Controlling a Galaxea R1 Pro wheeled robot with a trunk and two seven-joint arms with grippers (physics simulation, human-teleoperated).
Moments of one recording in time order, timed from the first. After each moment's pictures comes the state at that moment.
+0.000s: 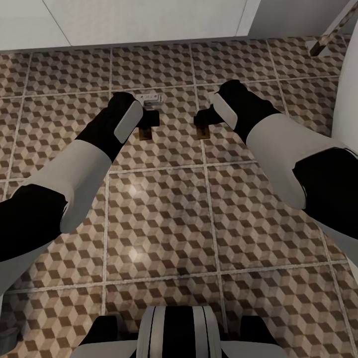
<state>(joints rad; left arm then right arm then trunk) -1.70 -0.13 -0.35 -0.58 0.53 0.74 0.33 -1.88 0.17 0.38 -0.25 -0.32 0.76 -0.11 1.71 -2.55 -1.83</state>
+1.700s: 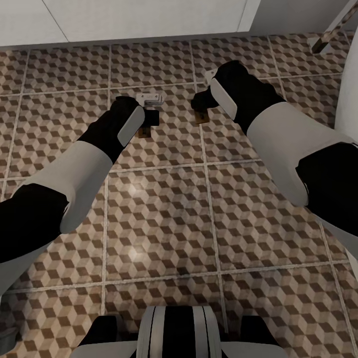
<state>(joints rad) -1.70 -0.13 -0.38 -0.55 0.46 0.65 0.30 -1.91 0.17 0.44 -0.34 -0.29 0.73 -0.11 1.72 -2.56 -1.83</state>
